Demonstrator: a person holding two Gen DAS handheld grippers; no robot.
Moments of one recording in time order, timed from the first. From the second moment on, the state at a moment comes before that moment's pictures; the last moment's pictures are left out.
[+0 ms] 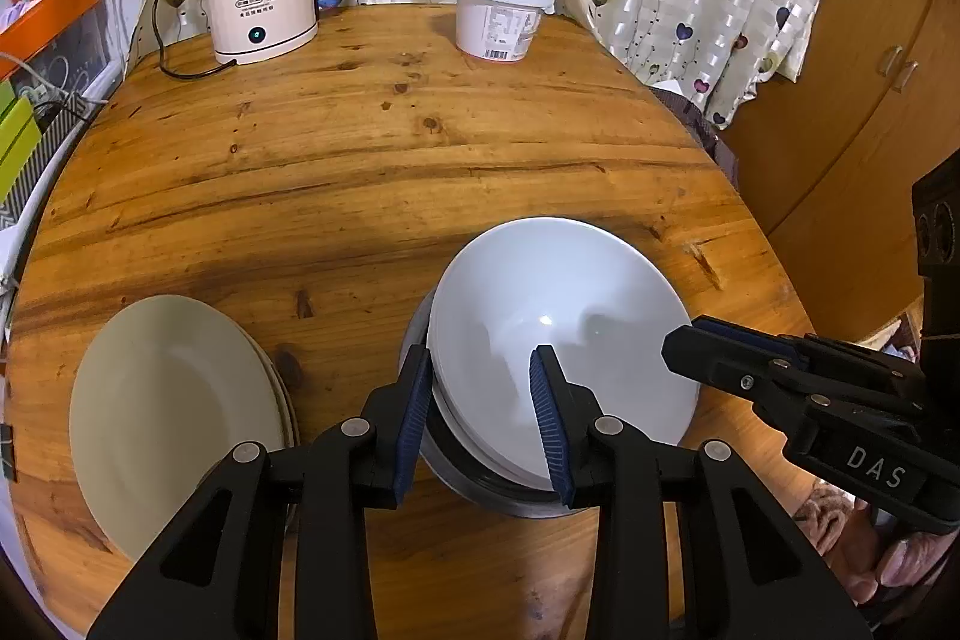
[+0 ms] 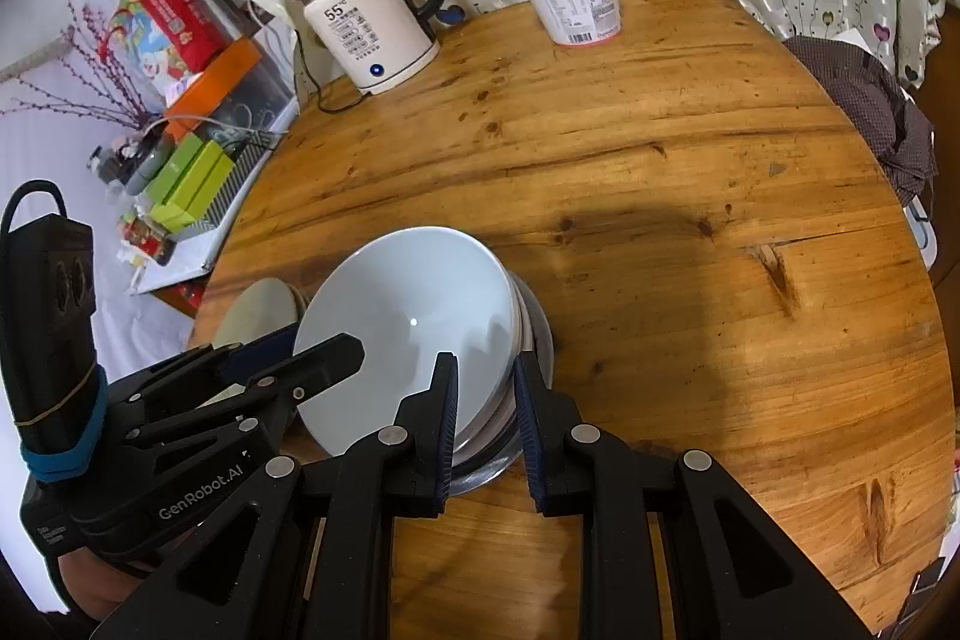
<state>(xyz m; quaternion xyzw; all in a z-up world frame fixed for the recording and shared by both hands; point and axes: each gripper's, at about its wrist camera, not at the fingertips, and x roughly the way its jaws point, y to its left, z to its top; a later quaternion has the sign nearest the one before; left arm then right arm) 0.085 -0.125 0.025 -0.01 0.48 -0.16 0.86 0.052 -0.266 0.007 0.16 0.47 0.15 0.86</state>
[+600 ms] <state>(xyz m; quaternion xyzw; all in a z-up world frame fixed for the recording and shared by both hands) 0.082 -0.119 0.027 -0.03 0.47 -0.17 0.86 0.051 -0.263 0.006 0.14 0.47 0.14 0.86</state>
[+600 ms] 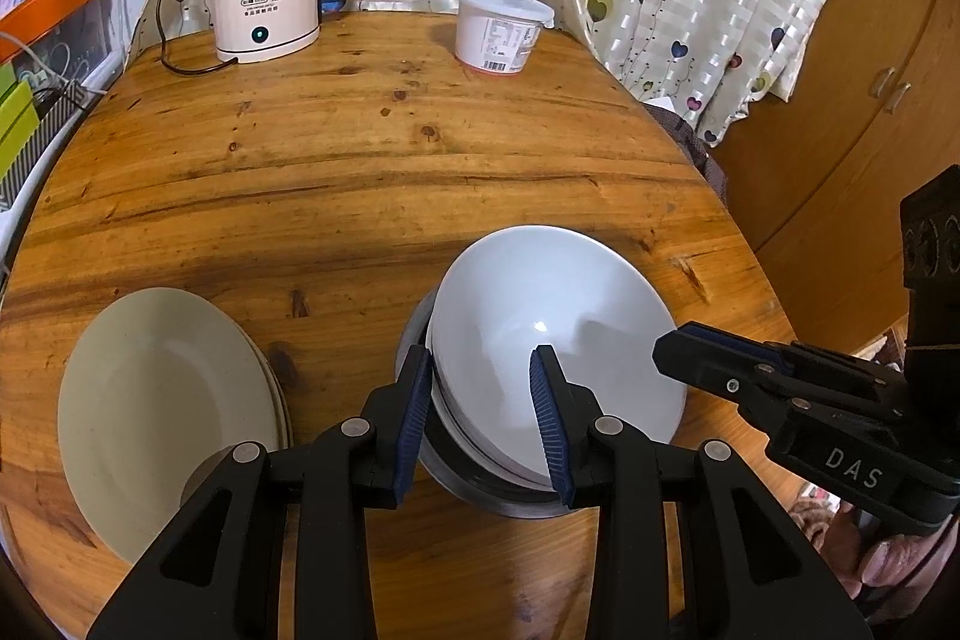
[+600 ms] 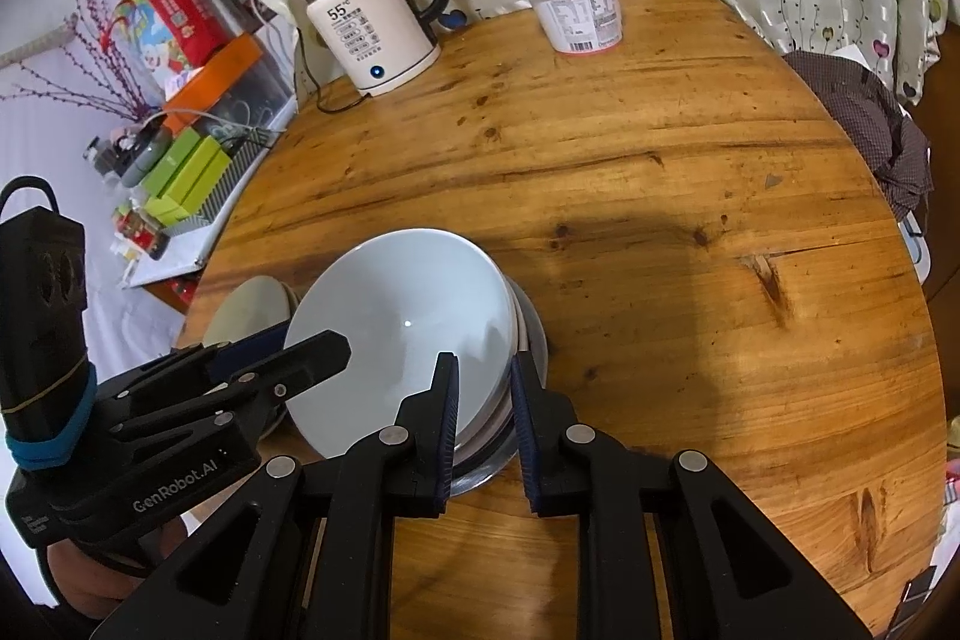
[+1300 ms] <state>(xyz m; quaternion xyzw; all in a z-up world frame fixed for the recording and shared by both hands) 0.083 -0.092 0.027 -0.08 0.45 -0.18 0.87 0.048 -0.282 0.013 0.16 0.45 0.14 0.87</state>
